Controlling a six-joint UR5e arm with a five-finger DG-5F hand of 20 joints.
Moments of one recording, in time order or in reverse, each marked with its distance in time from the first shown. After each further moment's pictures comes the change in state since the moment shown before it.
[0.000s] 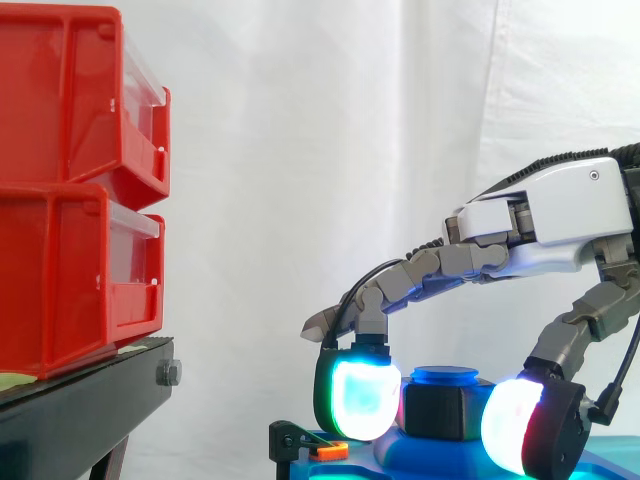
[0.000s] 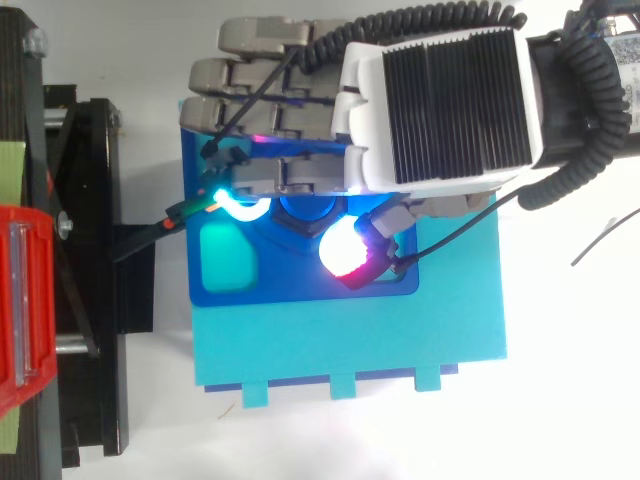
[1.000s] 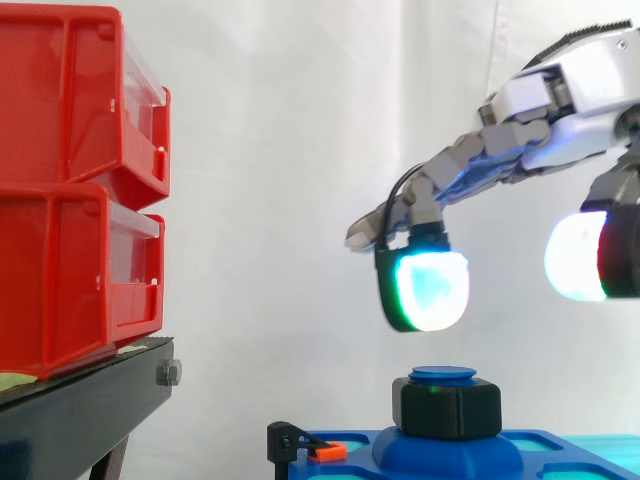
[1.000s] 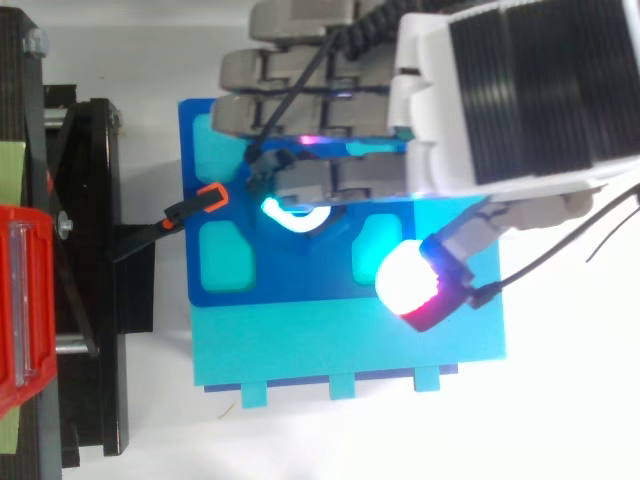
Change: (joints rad) arm -0.004 0.053 0.174 -0.345 -0.039 0.001
